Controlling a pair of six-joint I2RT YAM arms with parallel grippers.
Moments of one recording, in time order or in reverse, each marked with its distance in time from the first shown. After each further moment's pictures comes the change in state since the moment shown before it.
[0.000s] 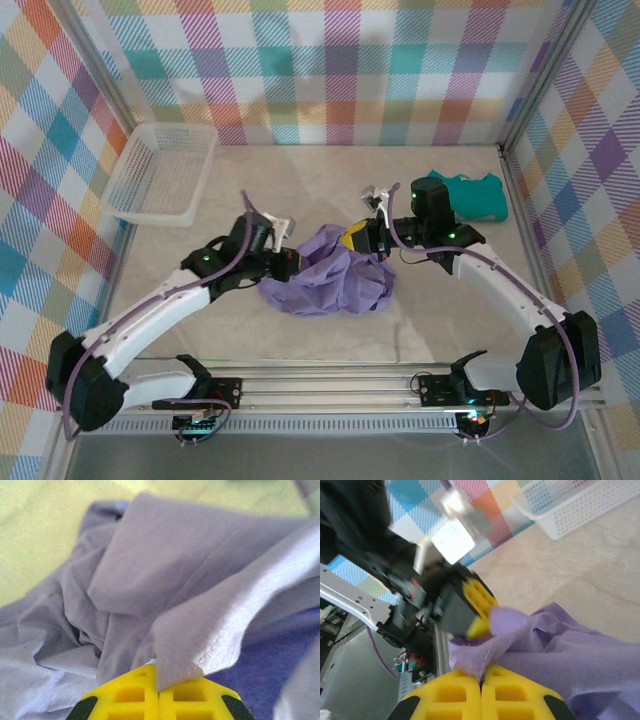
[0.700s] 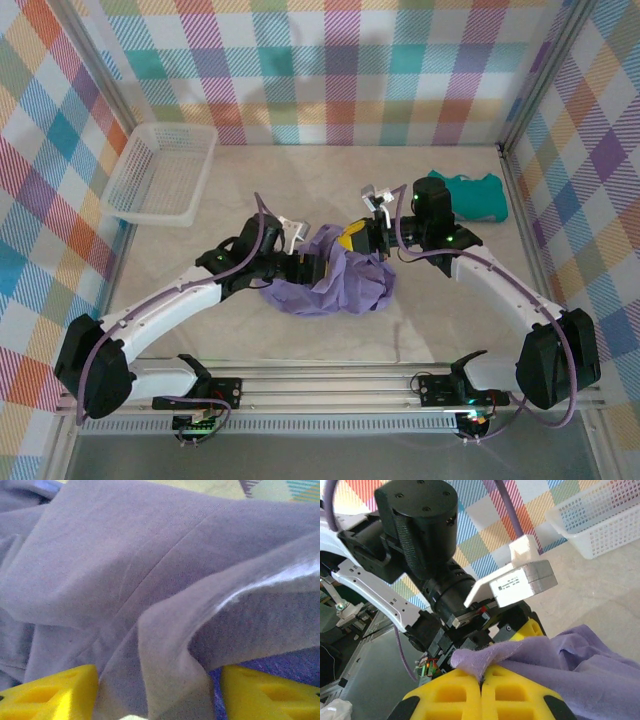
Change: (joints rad) left arm -0.049 0.116 -0.027 0.140 0.168 -0.034; right arm 0.000 0.011 -0.044 0.189 -0.146 0.083
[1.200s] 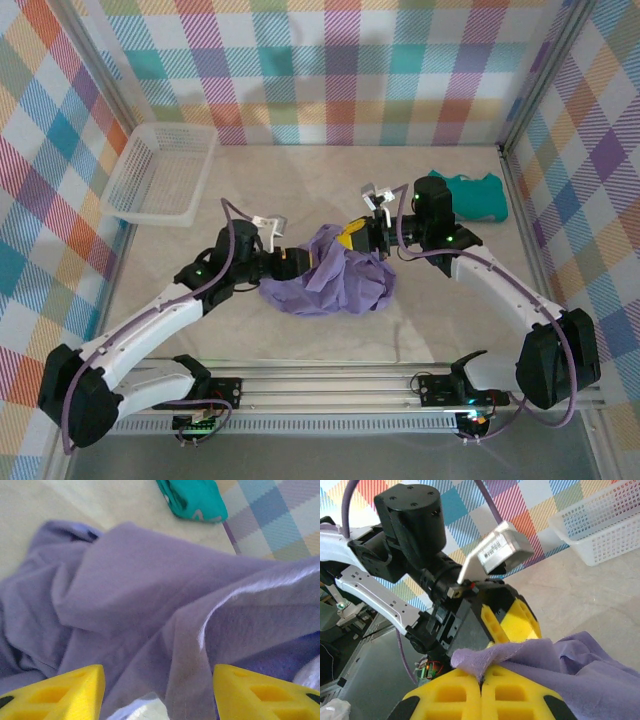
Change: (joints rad) left arm 0.072 -0.155 -0.135 0.143 0.031 -0.120; right arm 0.000 0.000 0.000 0.046 -0.014 0.012
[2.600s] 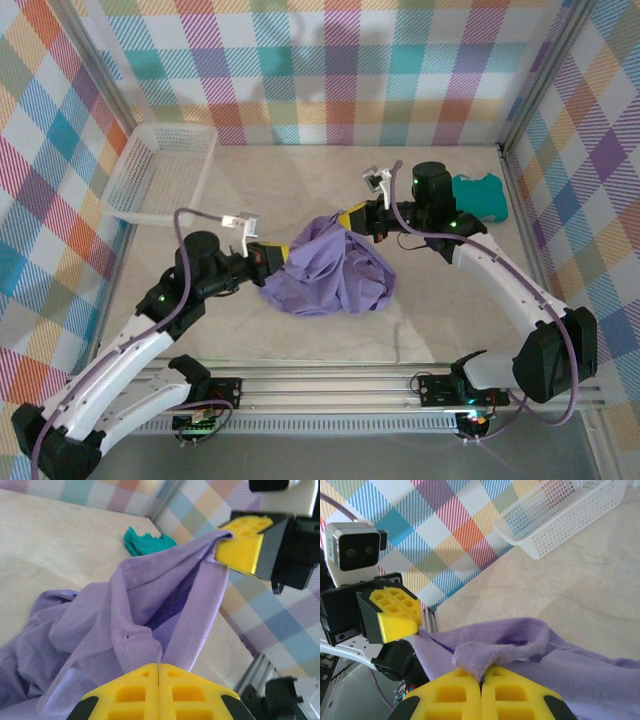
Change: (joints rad) left arm 0.028 -0.343 -0.048 -0.003 -0.076 0.040; right arm -0.006 0.022 0.138 -0.184 0.220 0.080
